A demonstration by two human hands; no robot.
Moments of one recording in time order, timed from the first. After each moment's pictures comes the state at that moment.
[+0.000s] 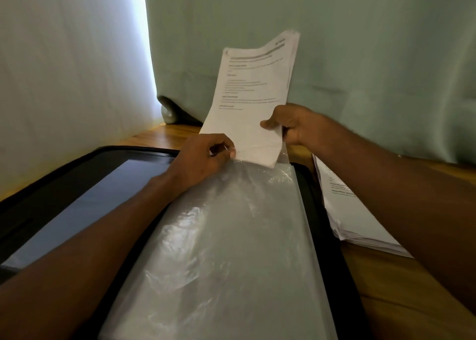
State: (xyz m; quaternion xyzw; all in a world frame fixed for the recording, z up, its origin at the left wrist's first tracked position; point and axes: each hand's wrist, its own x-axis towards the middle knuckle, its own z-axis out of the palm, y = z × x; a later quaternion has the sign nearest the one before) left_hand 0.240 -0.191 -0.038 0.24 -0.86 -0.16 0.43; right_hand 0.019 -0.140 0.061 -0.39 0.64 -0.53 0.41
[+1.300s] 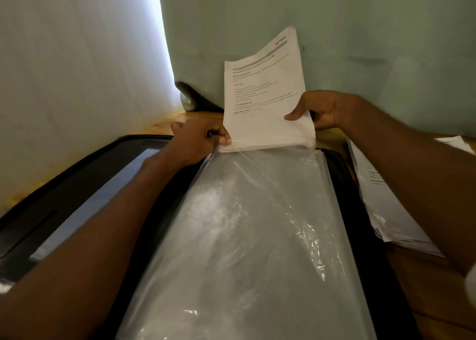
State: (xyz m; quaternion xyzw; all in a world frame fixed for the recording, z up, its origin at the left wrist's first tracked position) left_hand 0.269 -0.213 -0.019 0.43 -0.85 -0.09 0.30; right_hand -0.033 -0.188 0.035 -0.46 0.60 -0.42 0.51
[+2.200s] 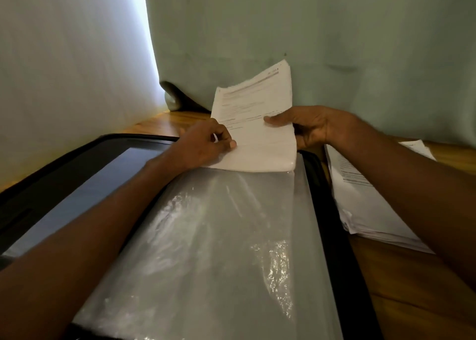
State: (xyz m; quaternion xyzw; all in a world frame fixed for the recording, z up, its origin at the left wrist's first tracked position) left_hand 0.238 -0.203 -0.027 0.35 -0.87 -0.14 0.32; right_hand -0.023 -0.143 0.025 -0.39 0.58 -0.43 0.57
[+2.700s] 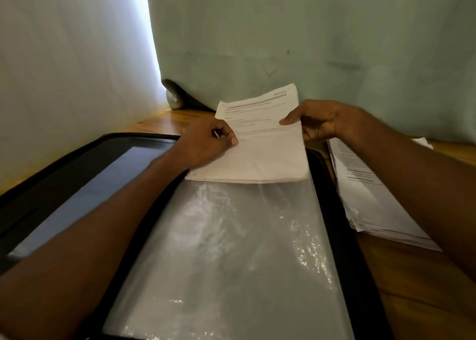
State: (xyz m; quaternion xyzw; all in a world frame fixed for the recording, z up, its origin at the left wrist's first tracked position) left_hand 0.236 -0.197 -0.027 0.36 -0.84 -0.19 0.35; right_hand -0.052 -0.157 0.027 -0.42 0.58 -0.40 0.57
